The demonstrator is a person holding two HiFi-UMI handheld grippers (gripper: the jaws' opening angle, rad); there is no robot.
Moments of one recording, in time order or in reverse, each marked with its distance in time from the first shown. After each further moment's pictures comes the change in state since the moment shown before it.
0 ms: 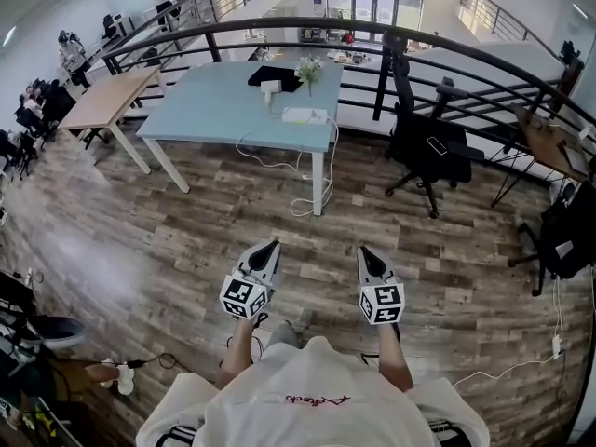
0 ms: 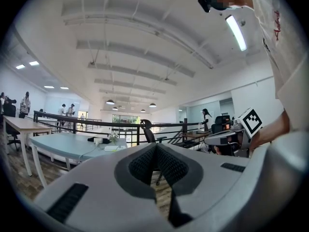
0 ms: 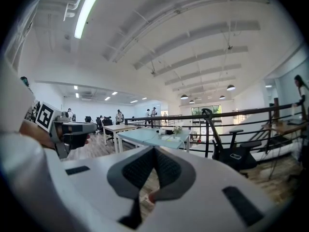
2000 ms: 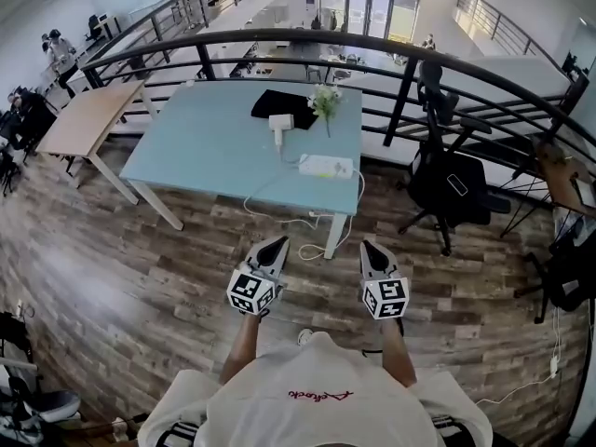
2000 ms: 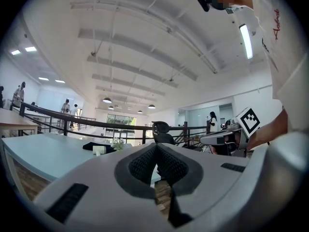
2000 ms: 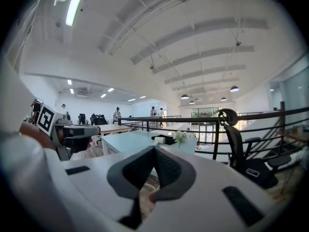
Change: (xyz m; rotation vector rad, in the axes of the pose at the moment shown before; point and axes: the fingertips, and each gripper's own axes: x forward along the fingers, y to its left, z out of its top) left arm 0.227 0.289 0.013 -0.040 -0.029 -0.079; right arm 0.358 -0.033 0.081 -0.032 -0.002 -0.025
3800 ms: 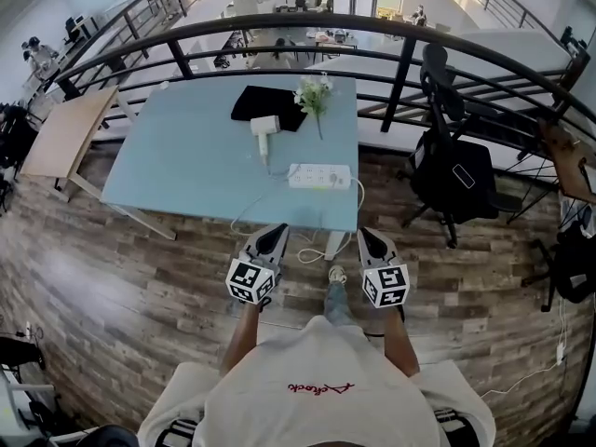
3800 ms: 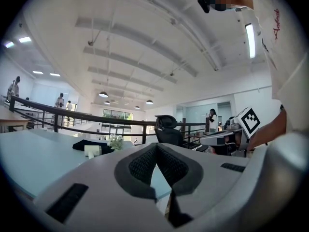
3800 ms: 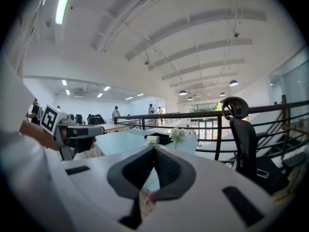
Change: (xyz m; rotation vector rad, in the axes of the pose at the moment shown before) left arm 0.148 0.088 -0.025 -0.012 0.052 -0.054; right arm 0.142 -0.078 -0.010 0.040 0.031 -0.004
